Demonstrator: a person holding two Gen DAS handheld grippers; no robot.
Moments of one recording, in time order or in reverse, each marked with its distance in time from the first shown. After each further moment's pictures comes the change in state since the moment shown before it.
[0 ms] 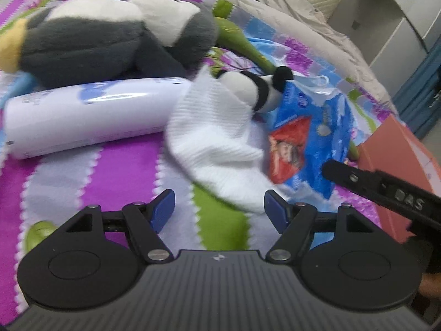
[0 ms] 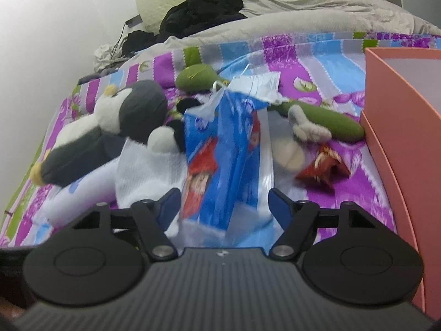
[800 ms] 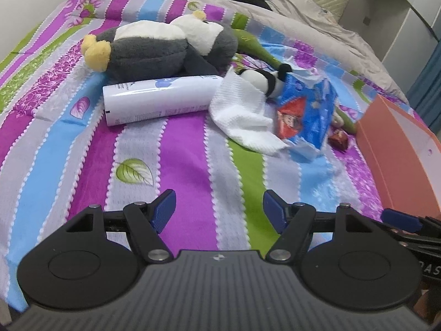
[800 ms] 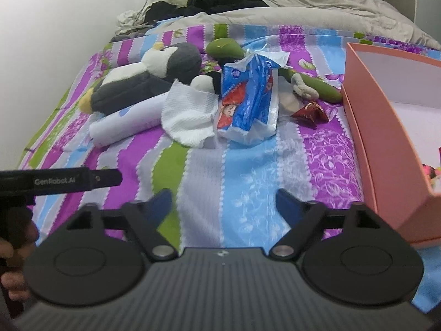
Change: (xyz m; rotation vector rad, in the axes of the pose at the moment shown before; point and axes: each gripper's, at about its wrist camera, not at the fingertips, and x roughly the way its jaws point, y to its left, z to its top) left arm -0.121 -0.003 -0.057 0.036 -0.020 0.153; right arm -0.119 0.034 -0.065 -0.126 0.101 -0.008
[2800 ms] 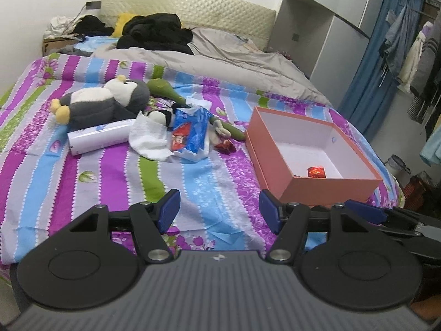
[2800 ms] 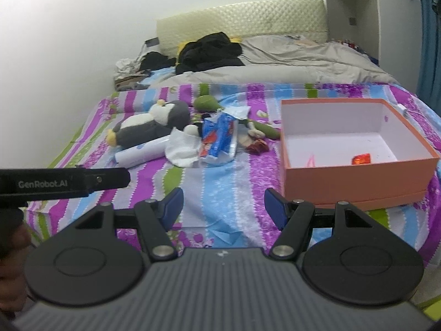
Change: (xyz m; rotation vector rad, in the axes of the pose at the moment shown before) left arm -0.226 -0.122 -0.079 0.165 -0.165 -0.179; right arm -0.221 -0.013 -0.059 0.001 -0.207 -0.055
